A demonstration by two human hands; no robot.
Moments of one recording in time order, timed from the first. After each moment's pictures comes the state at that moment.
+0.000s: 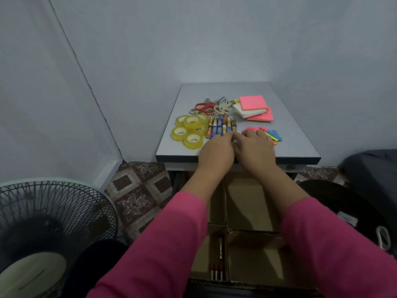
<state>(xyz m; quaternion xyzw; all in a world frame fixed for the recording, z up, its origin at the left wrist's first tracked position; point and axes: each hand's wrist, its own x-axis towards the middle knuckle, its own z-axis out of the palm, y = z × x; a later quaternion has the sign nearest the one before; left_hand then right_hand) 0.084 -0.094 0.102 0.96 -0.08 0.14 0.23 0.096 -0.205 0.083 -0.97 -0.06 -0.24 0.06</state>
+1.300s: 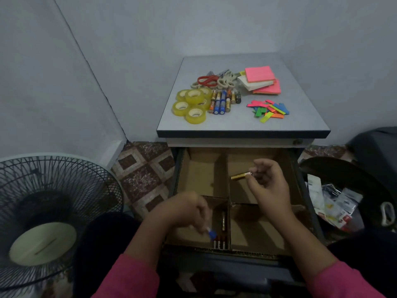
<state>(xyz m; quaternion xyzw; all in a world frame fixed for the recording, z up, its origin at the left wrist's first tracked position) -0.040 -0.011 0.051 0.89 -0.07 -0.37 0.27 -0.036 -0.215 0.018 -0.77 0.01 -0.12 0.63</state>
